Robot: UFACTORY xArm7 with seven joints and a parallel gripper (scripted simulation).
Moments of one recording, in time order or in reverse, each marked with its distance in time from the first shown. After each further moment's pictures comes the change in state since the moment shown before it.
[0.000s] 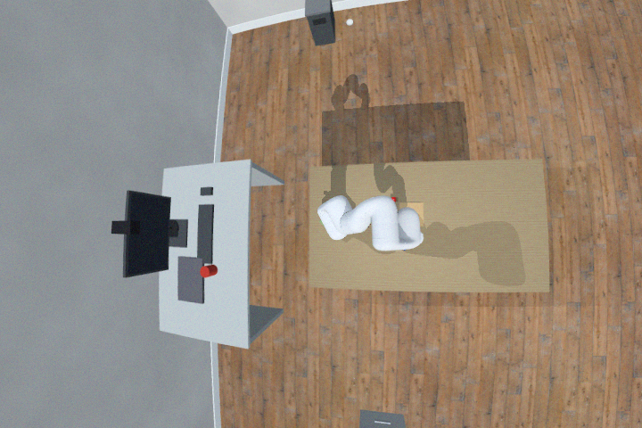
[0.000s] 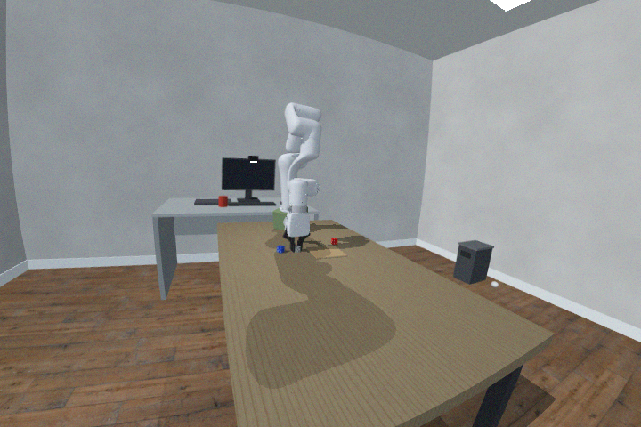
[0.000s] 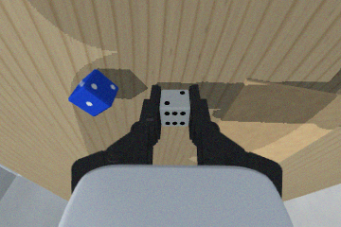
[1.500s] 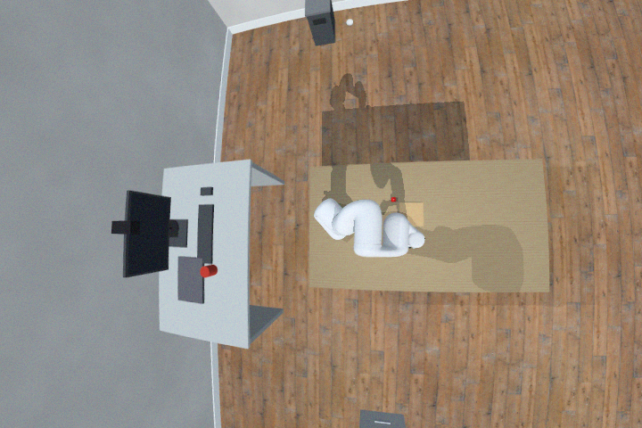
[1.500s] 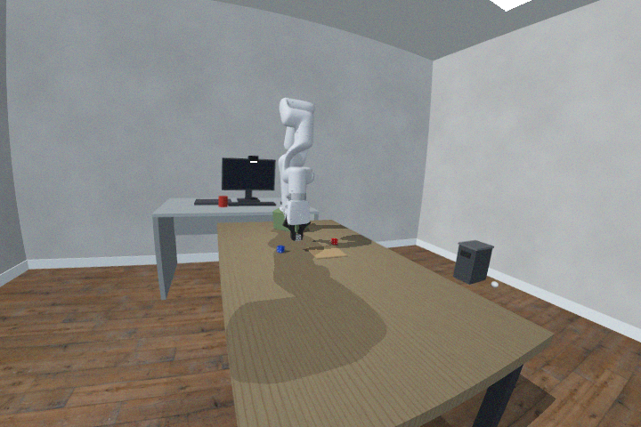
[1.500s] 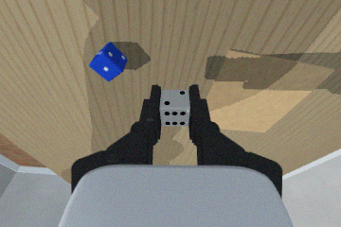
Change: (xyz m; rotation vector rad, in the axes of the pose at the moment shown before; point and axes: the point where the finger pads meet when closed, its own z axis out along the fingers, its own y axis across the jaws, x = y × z) arm 0.000 0.001 -0.050 -0.024 -0.029 -0.002
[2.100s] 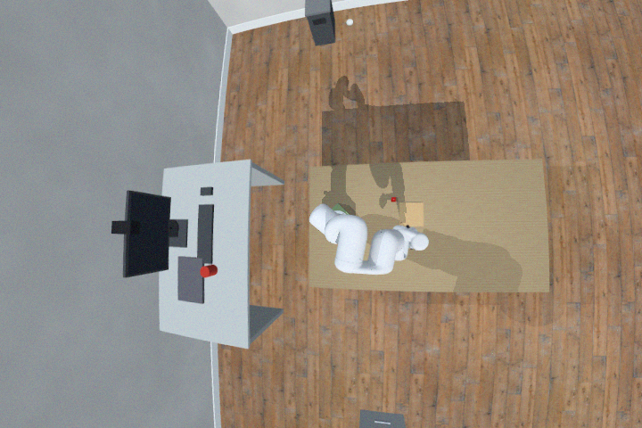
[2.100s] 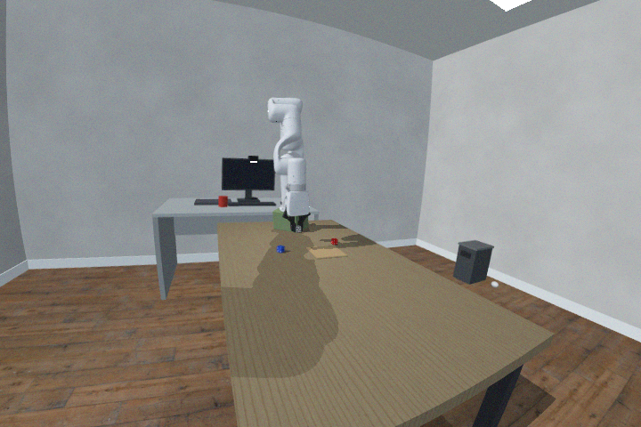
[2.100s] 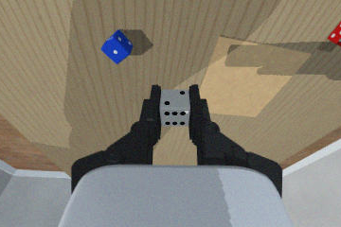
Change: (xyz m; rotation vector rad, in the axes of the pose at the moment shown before) arm -0.001 -0.001 -0.038 -0.023 0.016 -0.003
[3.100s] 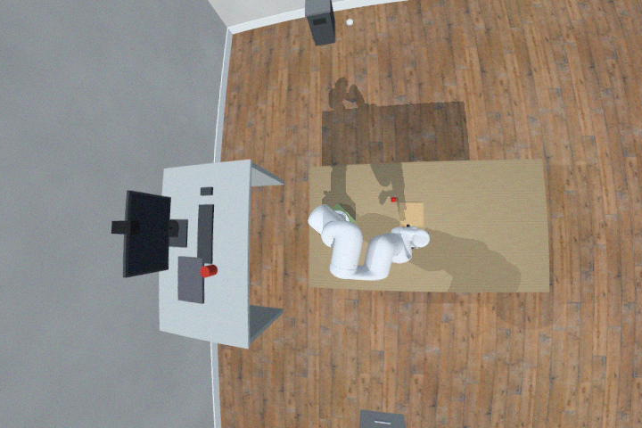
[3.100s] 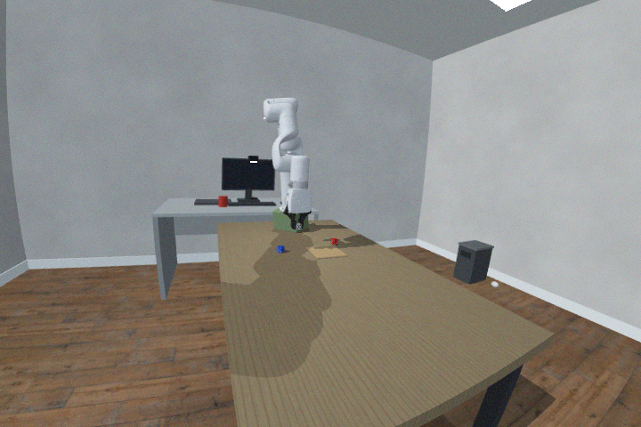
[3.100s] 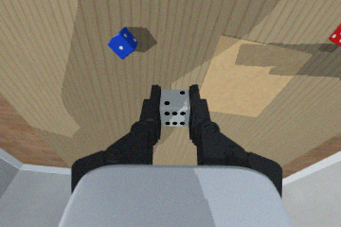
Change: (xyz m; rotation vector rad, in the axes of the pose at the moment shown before) arm 0.000 0.002 -0.011 0.047 0.013 0.002
